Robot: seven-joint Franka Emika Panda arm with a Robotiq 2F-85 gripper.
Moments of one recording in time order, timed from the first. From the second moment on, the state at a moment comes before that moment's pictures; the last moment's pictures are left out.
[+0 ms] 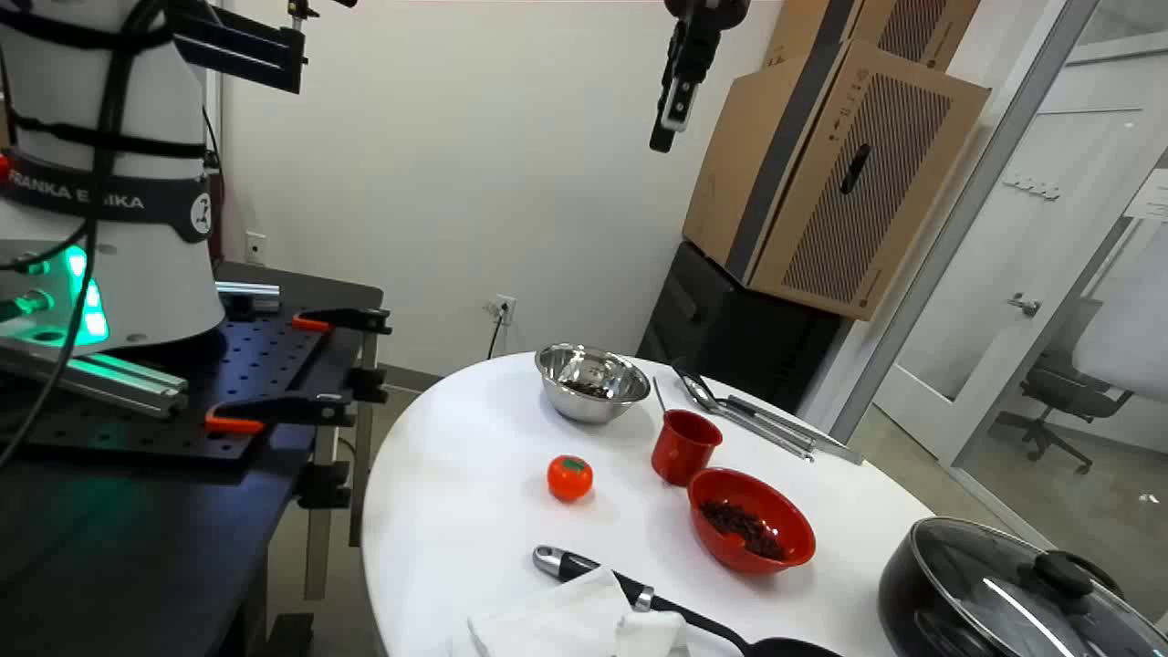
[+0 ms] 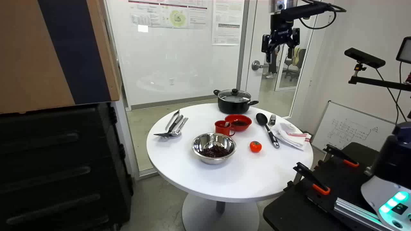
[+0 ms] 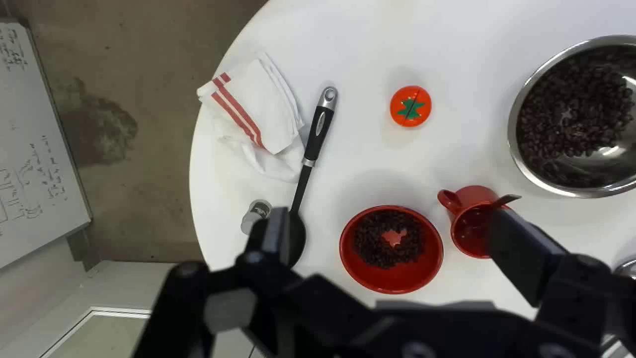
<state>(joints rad) -0.13 -0.29 0.10 -2.35 -0.21 2.03 0.35</state>
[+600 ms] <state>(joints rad) -0.16 -0.19 0.04 -2.28 -0.20 2.12 0.58</state>
